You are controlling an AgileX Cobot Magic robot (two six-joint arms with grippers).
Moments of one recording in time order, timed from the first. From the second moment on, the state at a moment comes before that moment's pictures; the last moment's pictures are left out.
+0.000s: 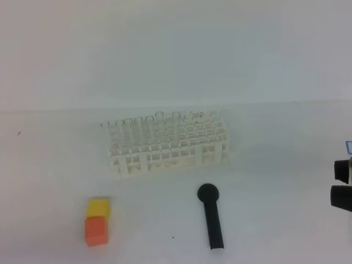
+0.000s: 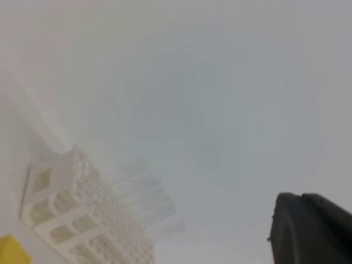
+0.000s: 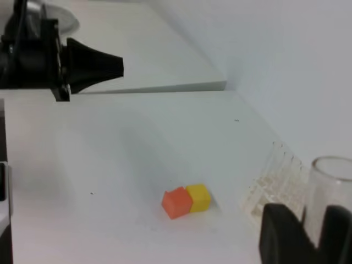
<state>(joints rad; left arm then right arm) -0.21 -0.01 -0.06 0.19 0.03 -1.25 0.41 0.76 -0.87 0.95 0.81 -1.24</state>
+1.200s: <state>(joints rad) -0.21 -0.01 0.00 0.10 0.34 -1.13 0.41 0.76 -0.87 1.00 0.80 -1.27</state>
